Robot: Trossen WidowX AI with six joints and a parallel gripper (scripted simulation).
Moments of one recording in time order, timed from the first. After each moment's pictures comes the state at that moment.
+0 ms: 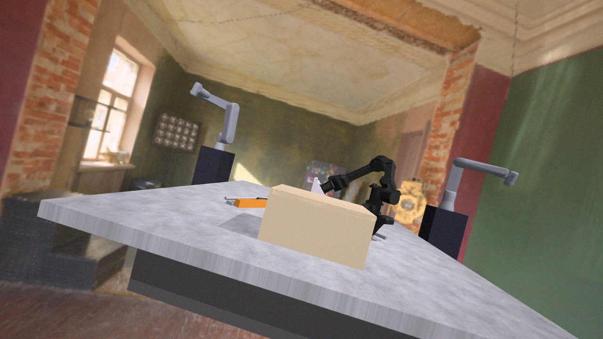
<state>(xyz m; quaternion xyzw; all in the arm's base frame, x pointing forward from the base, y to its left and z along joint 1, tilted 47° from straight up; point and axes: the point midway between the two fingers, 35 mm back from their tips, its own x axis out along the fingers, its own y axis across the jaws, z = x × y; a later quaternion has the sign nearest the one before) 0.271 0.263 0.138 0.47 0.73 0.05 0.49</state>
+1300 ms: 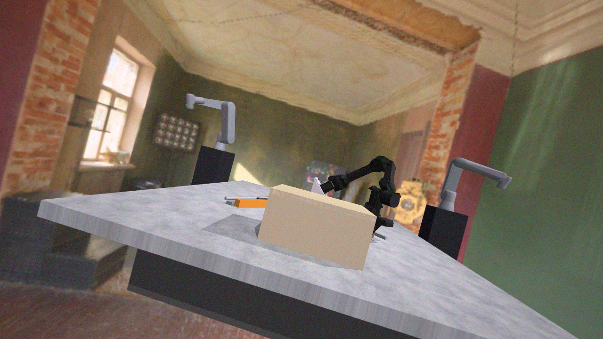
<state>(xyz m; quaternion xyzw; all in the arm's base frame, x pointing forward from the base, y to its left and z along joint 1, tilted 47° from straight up) 0.268 0.271 0.132 0.47 0.73 0.05 0.49</state>
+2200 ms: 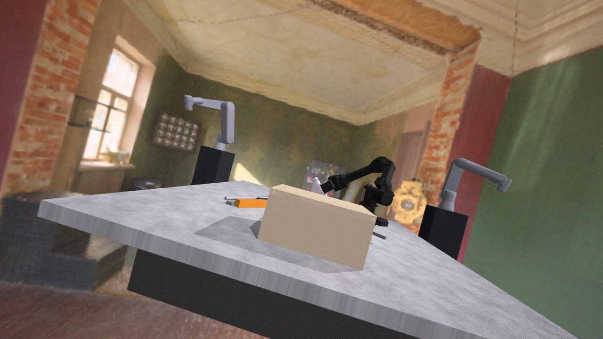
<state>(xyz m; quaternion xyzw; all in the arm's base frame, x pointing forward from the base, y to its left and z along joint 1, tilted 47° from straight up) 0.296 0.255 0.110 0.47 0.73 0.05 0.49</state>
